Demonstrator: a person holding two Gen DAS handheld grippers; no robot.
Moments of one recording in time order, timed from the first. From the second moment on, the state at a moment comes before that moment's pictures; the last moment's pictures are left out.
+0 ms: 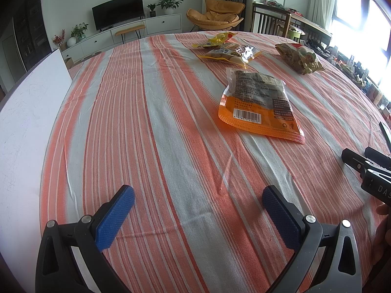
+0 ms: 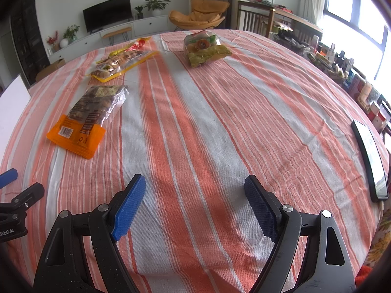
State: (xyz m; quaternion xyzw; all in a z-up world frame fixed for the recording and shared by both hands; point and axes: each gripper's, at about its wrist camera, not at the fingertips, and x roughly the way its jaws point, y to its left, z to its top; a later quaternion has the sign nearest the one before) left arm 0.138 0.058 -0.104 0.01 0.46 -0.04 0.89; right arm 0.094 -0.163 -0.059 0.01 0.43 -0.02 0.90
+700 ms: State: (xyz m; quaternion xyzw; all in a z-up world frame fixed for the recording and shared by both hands) left arm 0.293 -0.041 -0.086 0.08 0.55 -0.16 0.82; right arm 0.095 -0.162 -0.060 0.01 0.43 -0.02 0.90
